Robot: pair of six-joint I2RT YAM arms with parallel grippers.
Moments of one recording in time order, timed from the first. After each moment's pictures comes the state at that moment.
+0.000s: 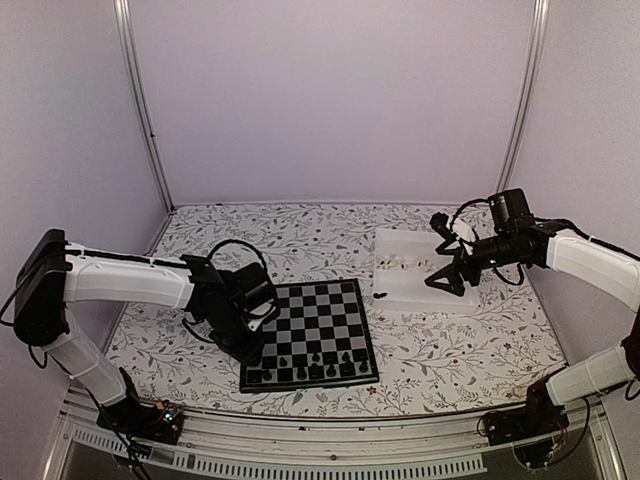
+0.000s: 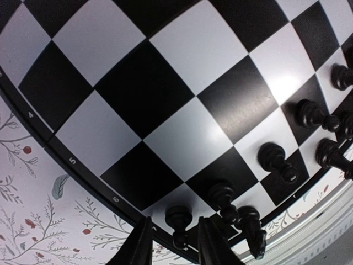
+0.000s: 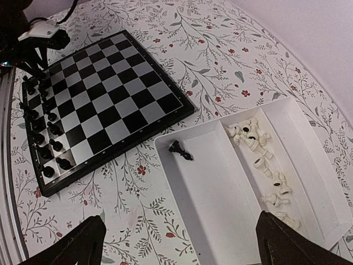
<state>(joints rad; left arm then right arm) -0.93 1.58 0.93 -0.78 0.05 -0.37 0.31 1.31 0.93 -0.45 -0.58 -0.60</state>
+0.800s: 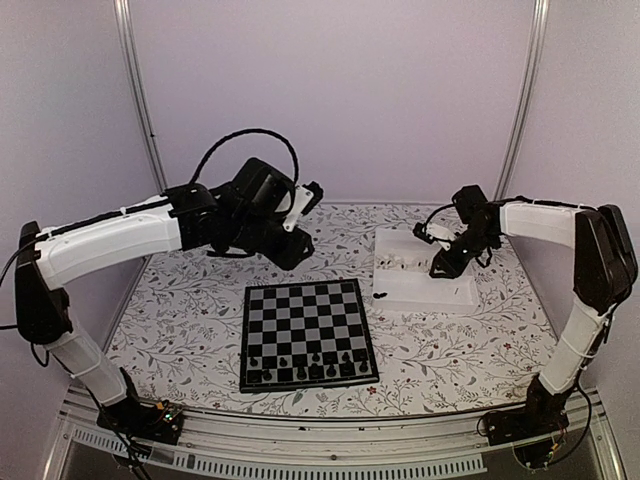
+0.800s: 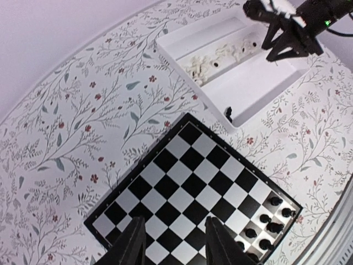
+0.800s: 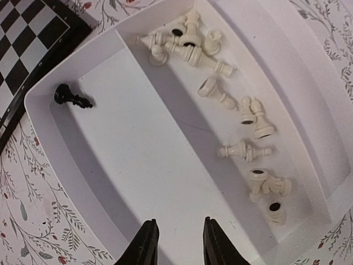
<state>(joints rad) -0.93 1.58 1.45 -0.67 -0.19 -0.13 0.29 1.75 1.25 -0.61 -0.24 -0.56</state>
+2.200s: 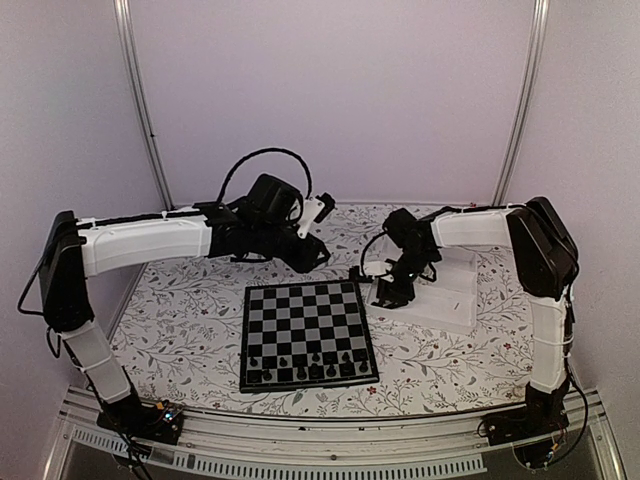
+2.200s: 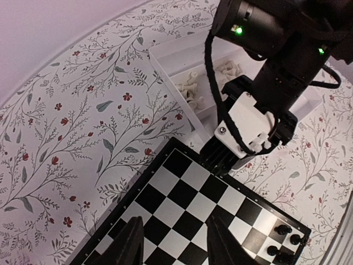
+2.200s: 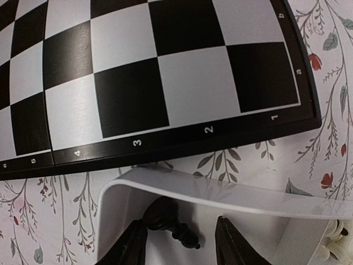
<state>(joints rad) -0.83 1.74 1.38 -0.33 0.01 -0.04 0.58 2.10 1.48 -0.73 -0.34 -0.90</state>
